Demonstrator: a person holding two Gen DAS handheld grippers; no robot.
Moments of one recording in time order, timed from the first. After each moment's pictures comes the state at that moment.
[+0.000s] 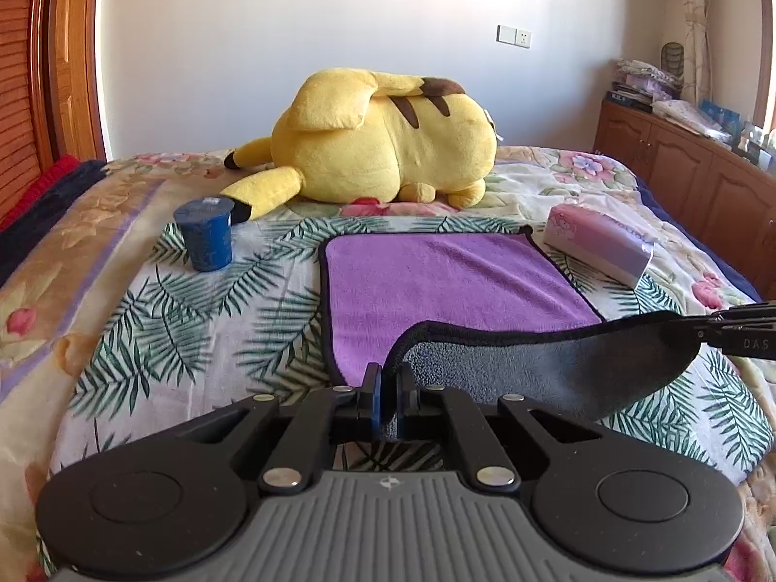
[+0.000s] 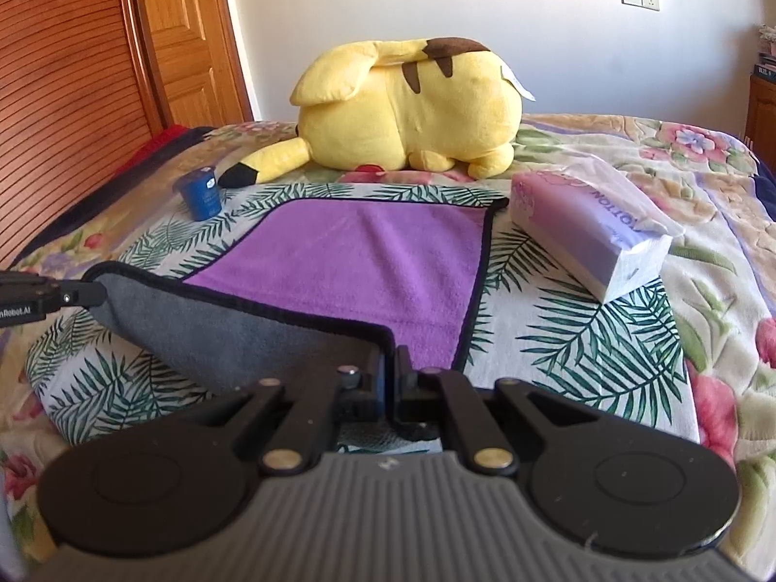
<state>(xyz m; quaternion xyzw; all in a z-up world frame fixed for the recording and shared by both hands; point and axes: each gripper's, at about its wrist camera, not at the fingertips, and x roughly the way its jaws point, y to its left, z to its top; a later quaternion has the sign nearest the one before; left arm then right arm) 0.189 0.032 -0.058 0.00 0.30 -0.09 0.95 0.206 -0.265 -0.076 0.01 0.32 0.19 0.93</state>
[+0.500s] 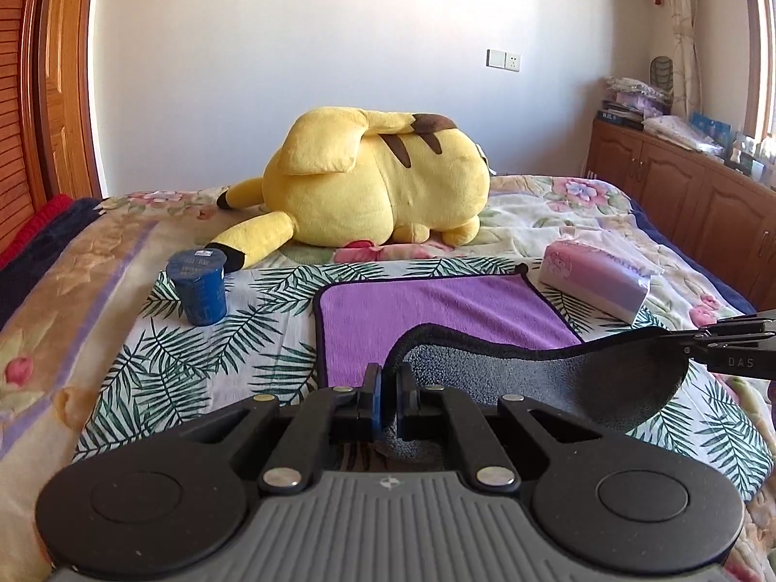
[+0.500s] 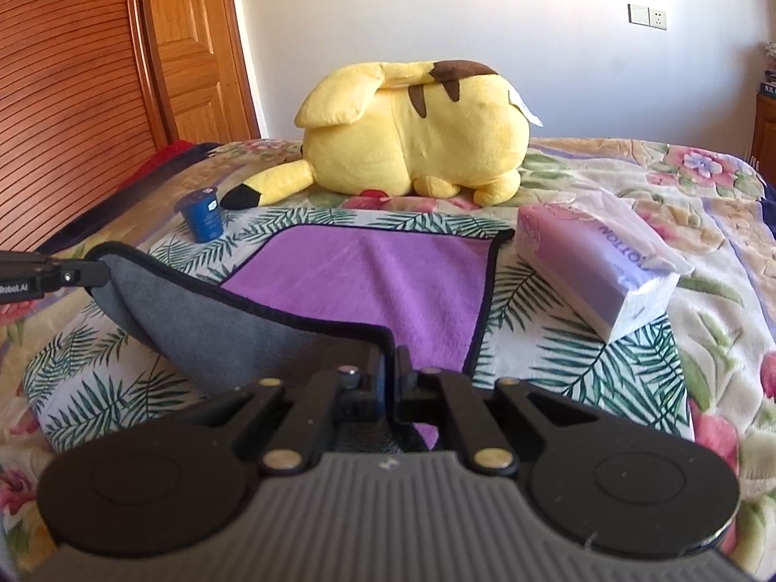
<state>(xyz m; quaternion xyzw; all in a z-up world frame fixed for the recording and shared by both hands) 0.207 0.027 -0.038 0.01 0.27 -0.10 0.96 0.221 -0.265 -0.069 0.00 0.29 0.19 0.94</state>
